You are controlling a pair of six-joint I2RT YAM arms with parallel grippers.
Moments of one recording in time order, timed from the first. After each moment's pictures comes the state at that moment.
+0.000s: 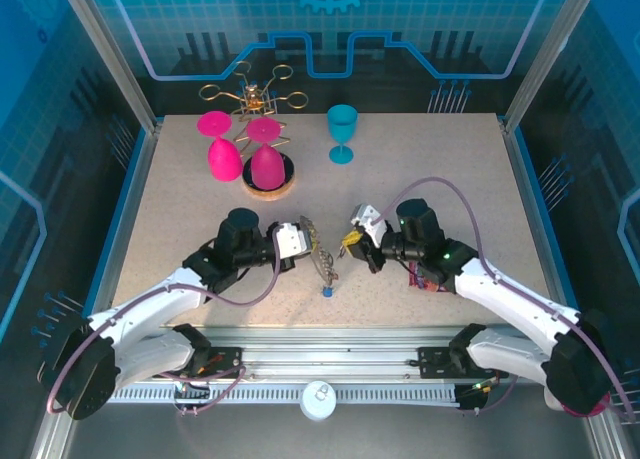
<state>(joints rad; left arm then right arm) -0.59 1.06 0.53 0.10 0.52 0.56 0.67 1.06 0.67 -0.09 -0.51 -0.23</state>
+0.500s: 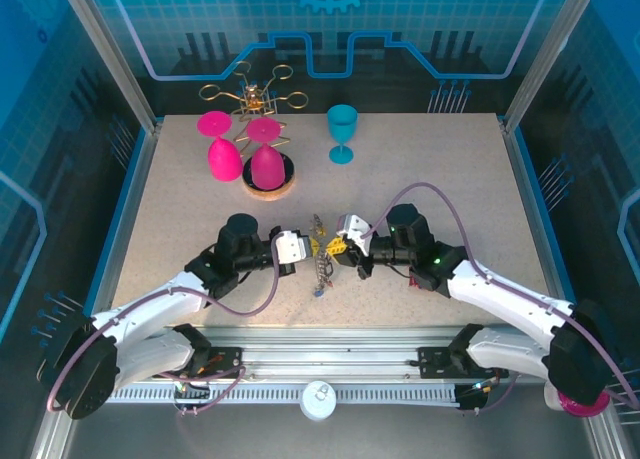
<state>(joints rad) -0.59 1.06 0.50 0.20 0.52 0.58 0.73 1.12 0.67 0.03 -0.52 -0.25</state>
